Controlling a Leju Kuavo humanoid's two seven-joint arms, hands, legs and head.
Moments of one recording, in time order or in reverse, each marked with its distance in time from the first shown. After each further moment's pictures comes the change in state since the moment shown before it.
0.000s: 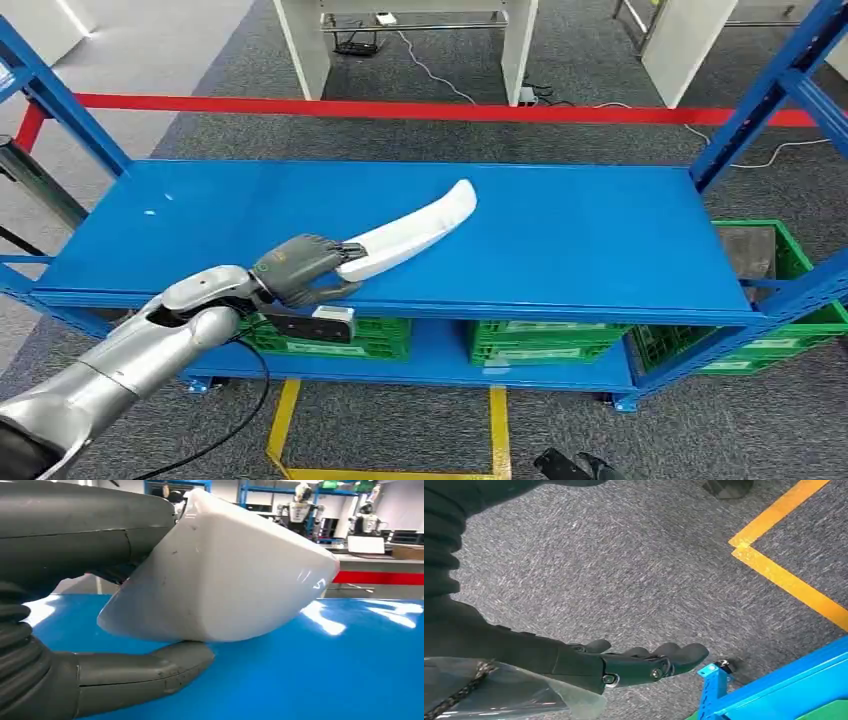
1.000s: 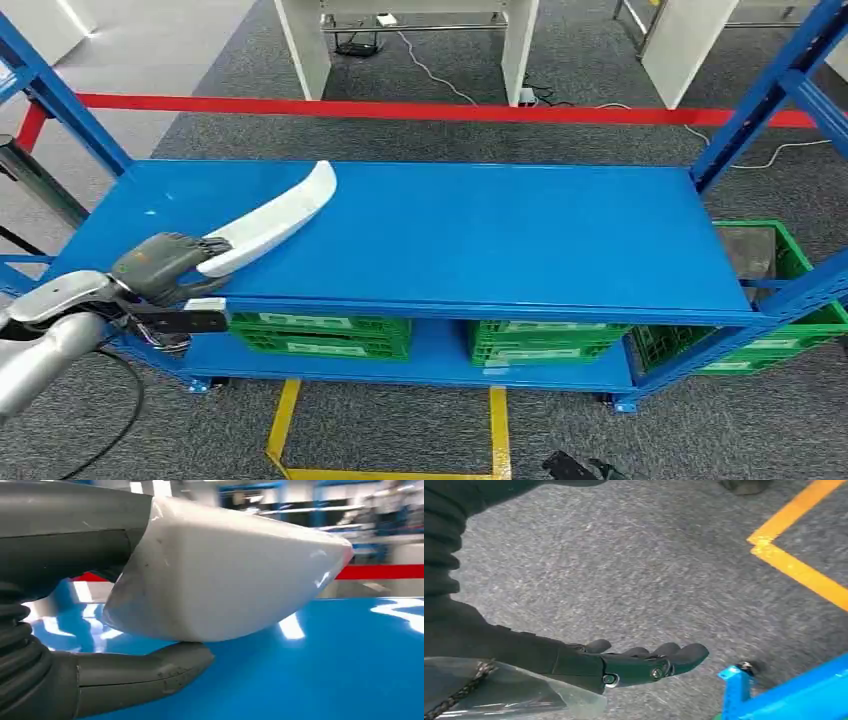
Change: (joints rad) left arm 0.153 0.271 0.238 -0.145 -0.021 -0.037 0.015; right arm 0.003 -0.011 0.000 0.007 -0.016 0.000 0.027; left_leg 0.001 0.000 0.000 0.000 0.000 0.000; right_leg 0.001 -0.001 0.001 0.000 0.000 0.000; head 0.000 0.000
